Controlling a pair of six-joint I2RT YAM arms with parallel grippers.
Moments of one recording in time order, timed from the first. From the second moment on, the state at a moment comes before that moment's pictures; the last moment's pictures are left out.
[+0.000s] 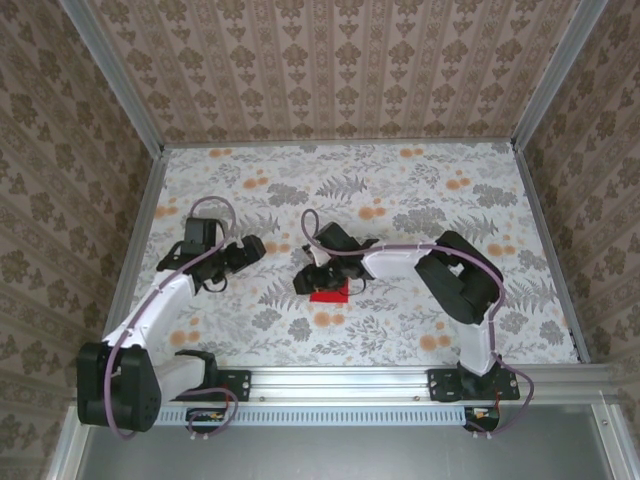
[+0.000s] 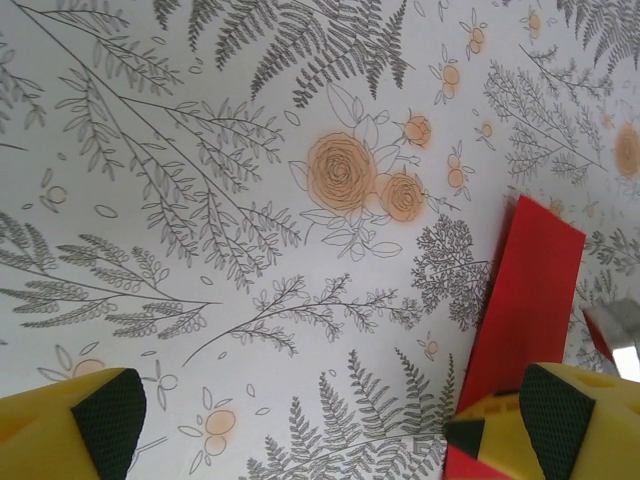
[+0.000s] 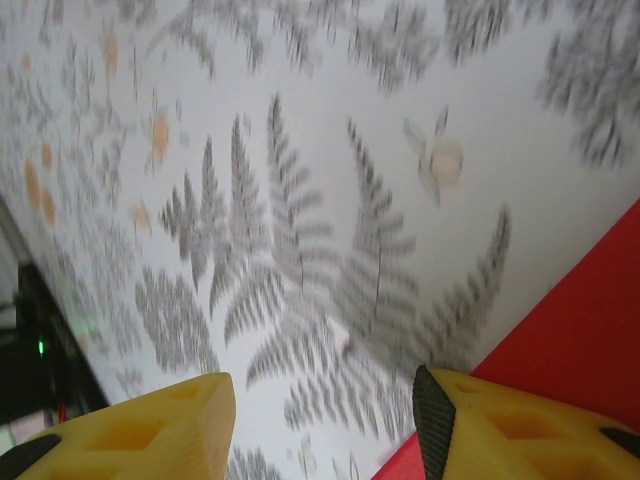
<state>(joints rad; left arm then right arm) -0.20 1.13 0.67 -0.47 0.28 -0.59 0.77 1.94 1.09 -0.14 -0.53 0.57</state>
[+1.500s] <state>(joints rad) -0.65 1.83 0.97 -0.14 0.29 -0.75 0.61 1.46 0.69 -0.21 -0.27 0.95</state>
